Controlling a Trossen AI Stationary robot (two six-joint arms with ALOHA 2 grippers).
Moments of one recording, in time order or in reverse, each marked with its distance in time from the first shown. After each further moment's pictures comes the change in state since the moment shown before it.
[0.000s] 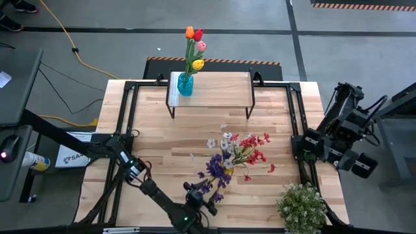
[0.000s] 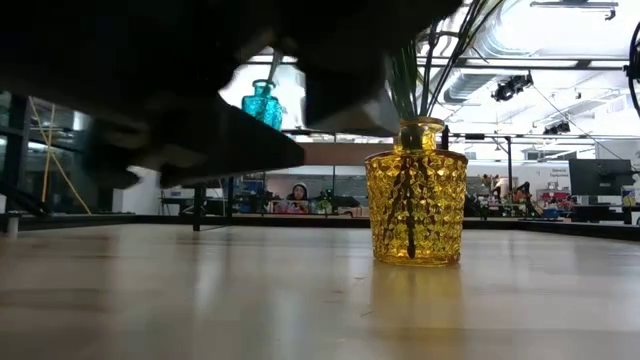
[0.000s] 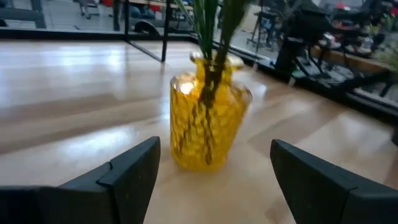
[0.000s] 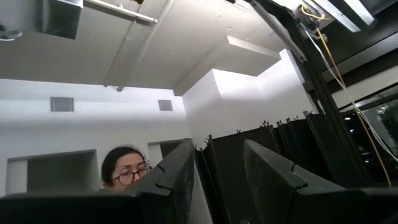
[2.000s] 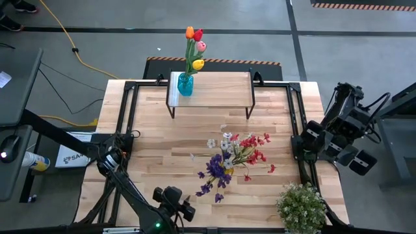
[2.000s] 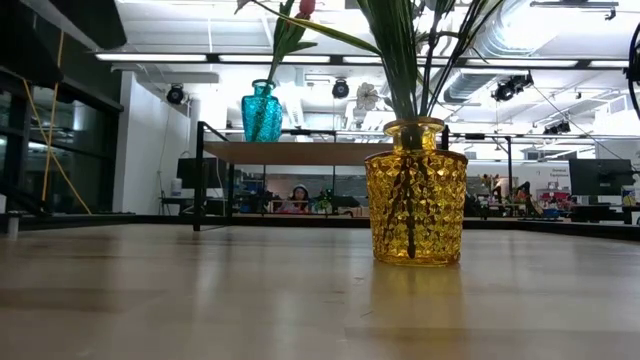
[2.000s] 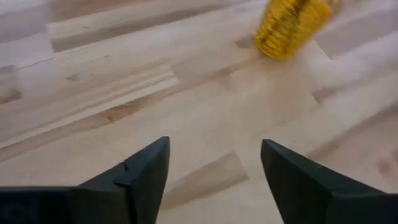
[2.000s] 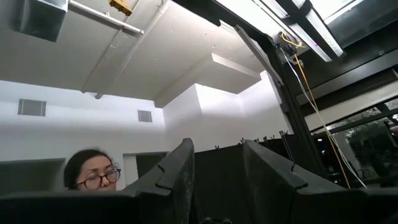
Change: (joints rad) left arm -0.135 -0.295 0.000 -0.503 0.698 -0.358; right arm 0.000 -0.008 0.000 0.045 0.074 -0.111
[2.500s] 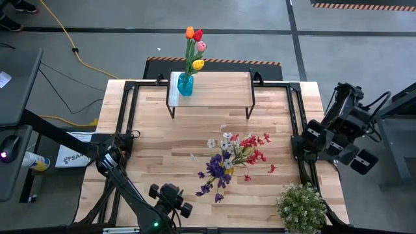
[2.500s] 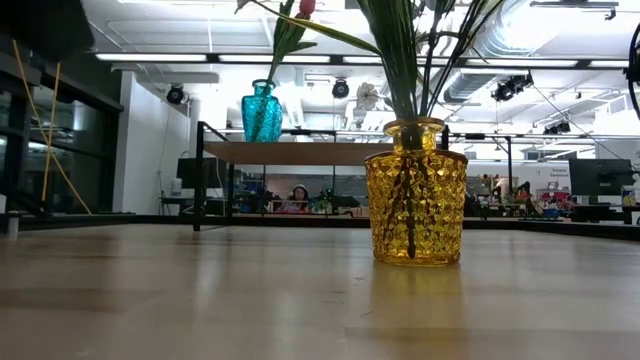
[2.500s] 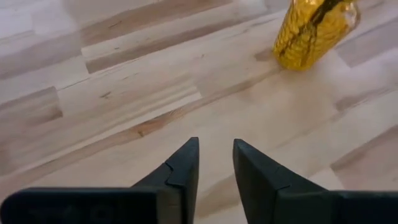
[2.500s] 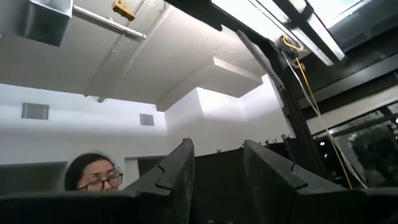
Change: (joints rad) left arm 0.000 -0.020 0.000 -0.105 0.010 -0.008; right arm 0.000 -0.003 0.000 0.014 -0.007 -0.003
